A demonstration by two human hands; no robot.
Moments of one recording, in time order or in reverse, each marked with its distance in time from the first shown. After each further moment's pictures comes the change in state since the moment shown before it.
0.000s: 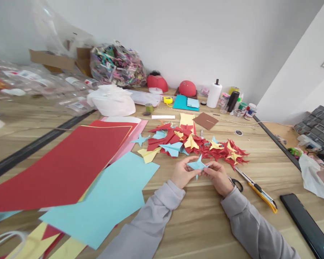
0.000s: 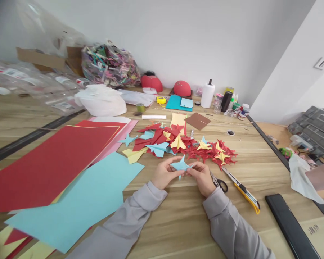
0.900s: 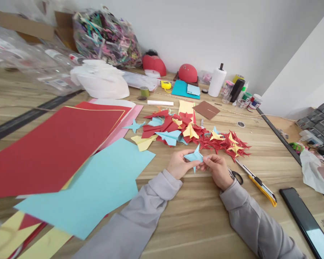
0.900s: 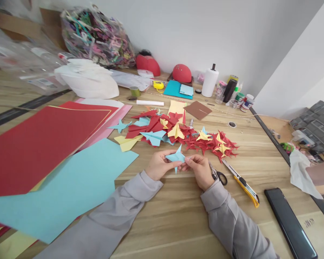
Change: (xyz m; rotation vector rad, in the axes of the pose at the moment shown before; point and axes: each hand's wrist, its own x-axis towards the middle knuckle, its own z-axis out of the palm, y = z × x) left_hand -0.002 0.005 0.000 -0.034 0.005 -0.083; right_hand -0.001 -0.001 0.001 -0.107 -0.015 0.042
